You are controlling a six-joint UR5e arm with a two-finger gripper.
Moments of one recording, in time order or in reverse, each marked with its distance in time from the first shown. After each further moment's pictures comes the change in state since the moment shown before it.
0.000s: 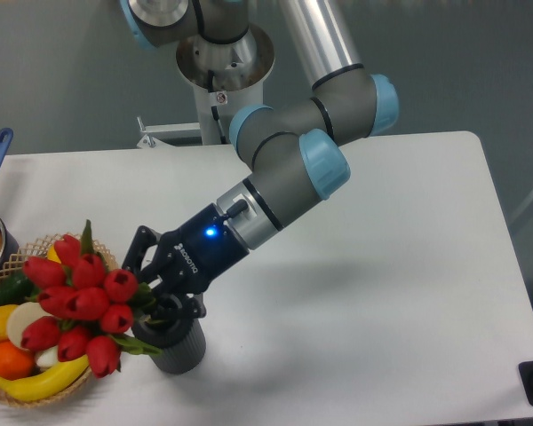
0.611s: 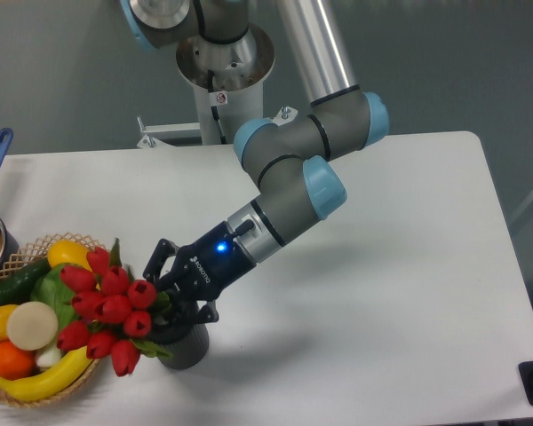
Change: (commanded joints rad) arm 0.008 -0.023 -0.069 0.002 0.008 0.062
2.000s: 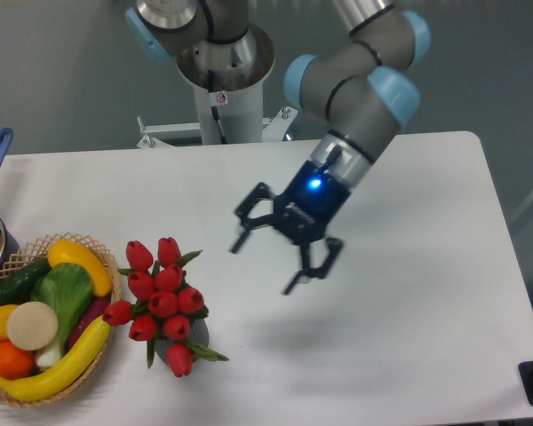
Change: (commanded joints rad) arm 0.278 0.236 -0.043 -0.002 0.575 0.002
